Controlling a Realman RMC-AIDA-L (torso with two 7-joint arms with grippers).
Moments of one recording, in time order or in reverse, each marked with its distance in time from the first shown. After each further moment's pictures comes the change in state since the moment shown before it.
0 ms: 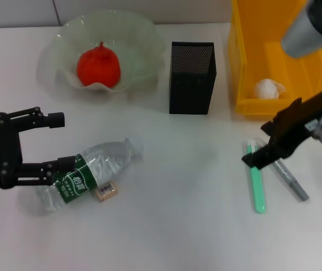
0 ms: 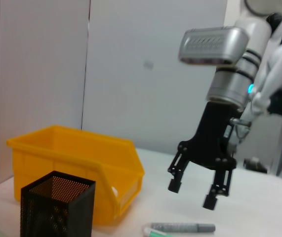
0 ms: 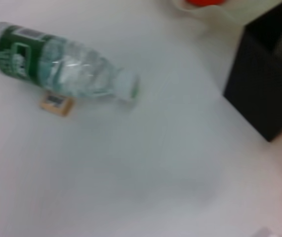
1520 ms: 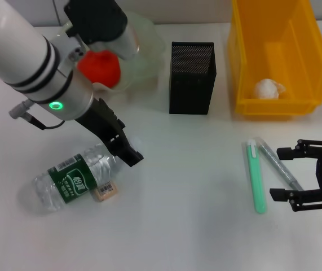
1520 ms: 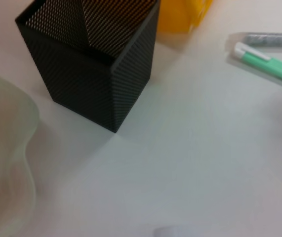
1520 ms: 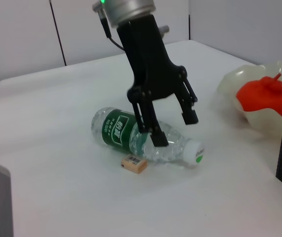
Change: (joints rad) left arm -0.443 -0.127 0.612 0.358 0.842 -0.312 -1.067; right arm -0.368 -0.004 0.396 0.379 0.568 0.053 -1.030
